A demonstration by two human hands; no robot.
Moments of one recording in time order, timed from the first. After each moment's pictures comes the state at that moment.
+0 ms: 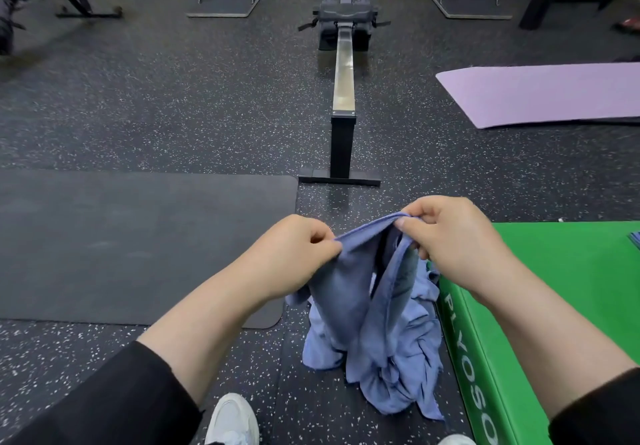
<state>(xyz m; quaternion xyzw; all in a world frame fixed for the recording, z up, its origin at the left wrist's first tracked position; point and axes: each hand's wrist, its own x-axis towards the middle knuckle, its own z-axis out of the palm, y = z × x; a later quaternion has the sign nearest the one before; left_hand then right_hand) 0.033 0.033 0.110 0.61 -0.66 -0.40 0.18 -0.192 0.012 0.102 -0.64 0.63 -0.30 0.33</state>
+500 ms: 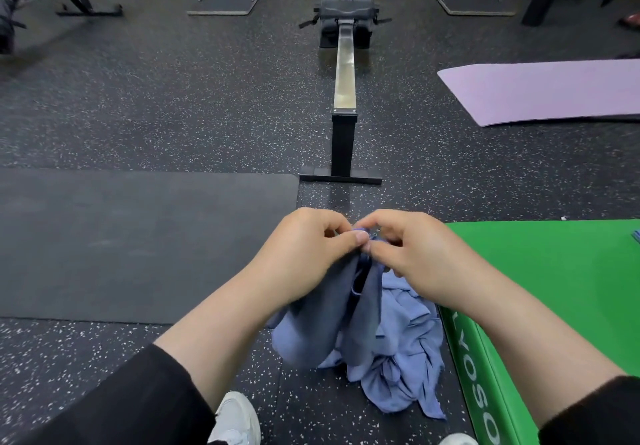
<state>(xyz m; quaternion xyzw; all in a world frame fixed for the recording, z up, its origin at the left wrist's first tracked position) 0.020 0.029 0.105 0.58 -0.69 -0.35 0.26 -0.168 0.022 0.100 -0.75 0.52 -0.21 0.34</state>
